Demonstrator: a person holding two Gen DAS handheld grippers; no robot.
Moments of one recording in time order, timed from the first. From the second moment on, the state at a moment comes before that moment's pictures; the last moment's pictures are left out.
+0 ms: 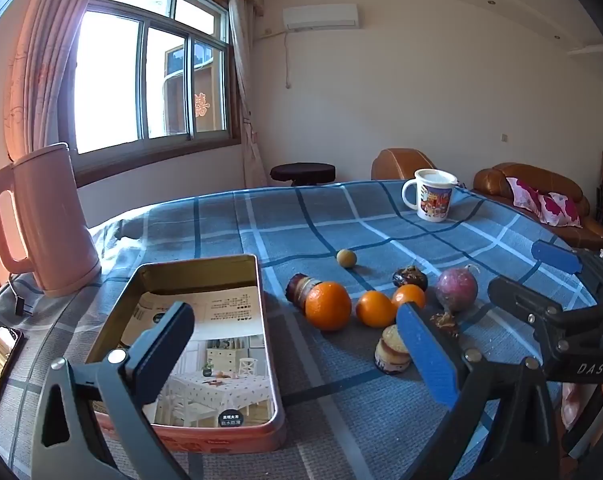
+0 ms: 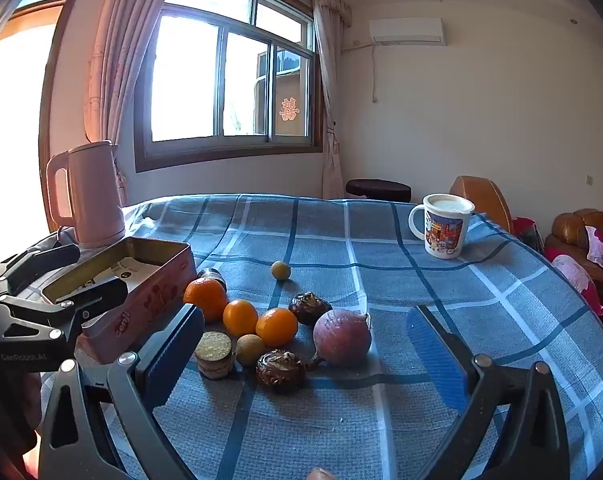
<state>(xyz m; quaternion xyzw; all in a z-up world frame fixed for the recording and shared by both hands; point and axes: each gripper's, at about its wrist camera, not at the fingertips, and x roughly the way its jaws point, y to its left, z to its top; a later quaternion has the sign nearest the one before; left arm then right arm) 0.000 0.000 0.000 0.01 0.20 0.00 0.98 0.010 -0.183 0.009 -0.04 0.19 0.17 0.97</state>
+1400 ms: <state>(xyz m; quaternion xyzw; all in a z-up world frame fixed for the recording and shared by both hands) -0.003 0.001 -0.006 0.01 0.21 0.00 0.98 0.010 -0.185 -0.003 -0.03 0.20 0.17 0.97</state>
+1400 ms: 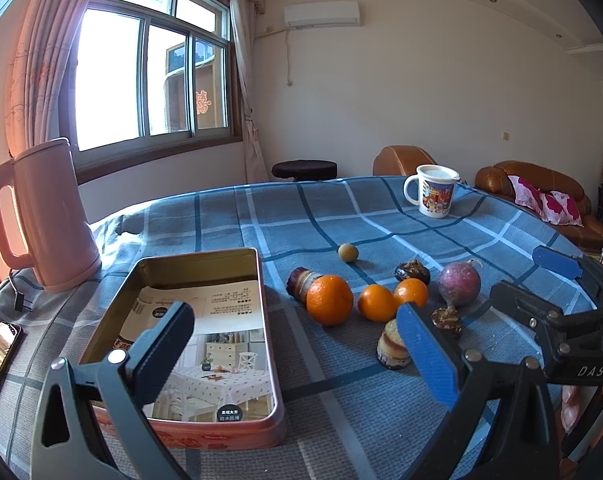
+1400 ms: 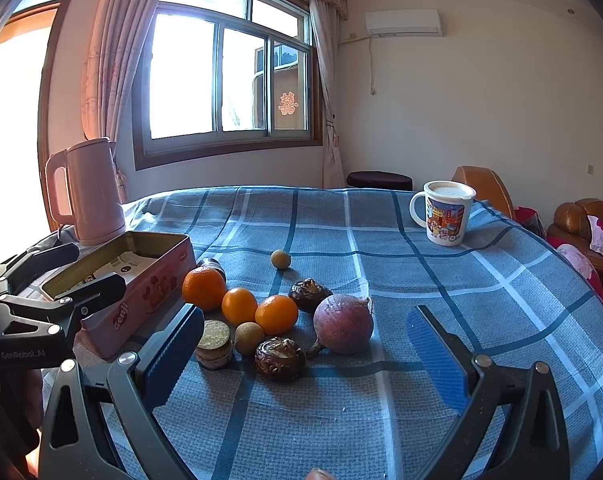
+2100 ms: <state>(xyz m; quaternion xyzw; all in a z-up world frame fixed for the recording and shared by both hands) -0.001 0.004 -0.009 0.01 0.21 0.00 0.98 0.012 -0.183 -0.009 -0.03 0.21 0.17 0.96</state>
